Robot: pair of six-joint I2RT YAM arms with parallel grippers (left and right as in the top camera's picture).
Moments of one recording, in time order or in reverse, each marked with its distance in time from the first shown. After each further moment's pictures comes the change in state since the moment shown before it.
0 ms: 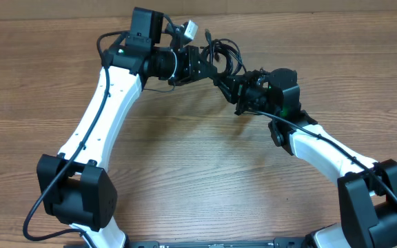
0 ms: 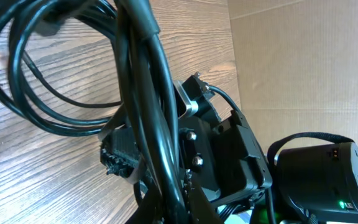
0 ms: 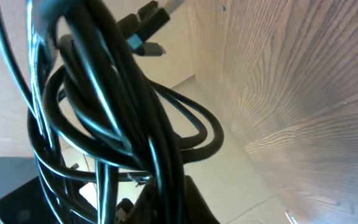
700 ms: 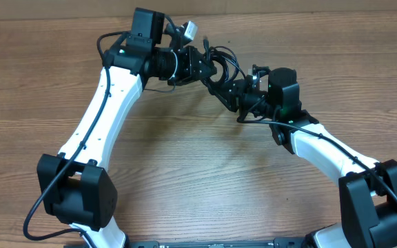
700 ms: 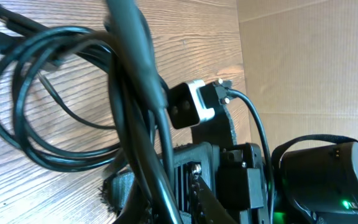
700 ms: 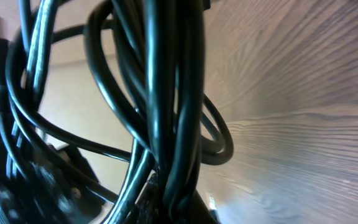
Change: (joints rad) left arm 0.011 0.001 0.000 0.004 -0.037 -0.008; right arm -0.010 0.000 0.008 -0.106 -0.159 -0.444
